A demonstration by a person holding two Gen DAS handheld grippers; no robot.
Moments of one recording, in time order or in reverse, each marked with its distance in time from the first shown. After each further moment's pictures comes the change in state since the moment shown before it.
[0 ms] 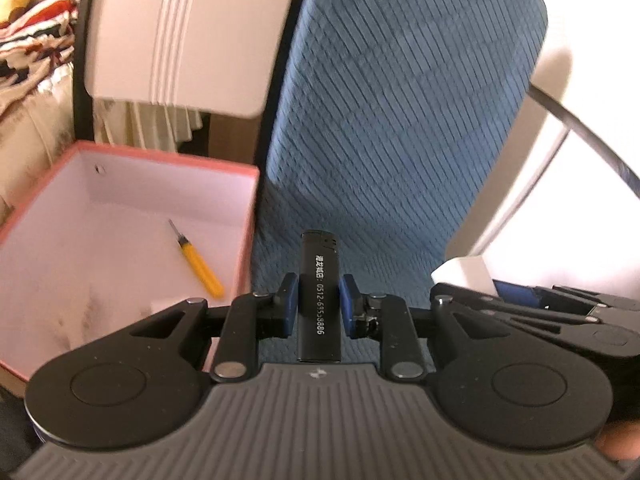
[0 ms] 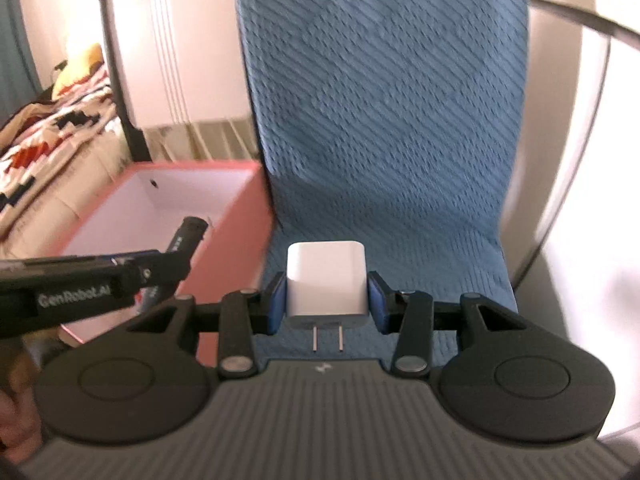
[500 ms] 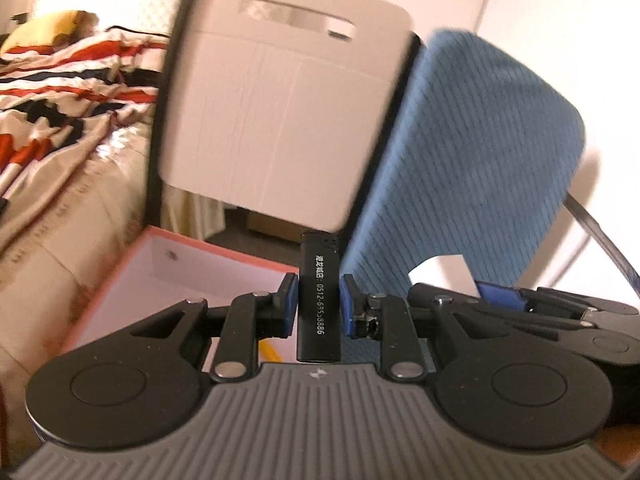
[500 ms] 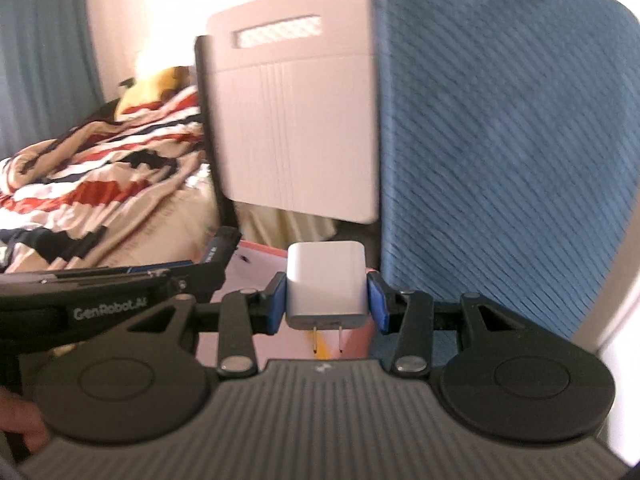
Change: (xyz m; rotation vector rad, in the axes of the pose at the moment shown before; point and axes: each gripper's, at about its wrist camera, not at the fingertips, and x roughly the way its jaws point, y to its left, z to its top) left arm -0.069 0.095 0.080 -0.082 -0.174 0.058; right arm 0.000 0.107 0.093 -0.122 -0.123 0.167
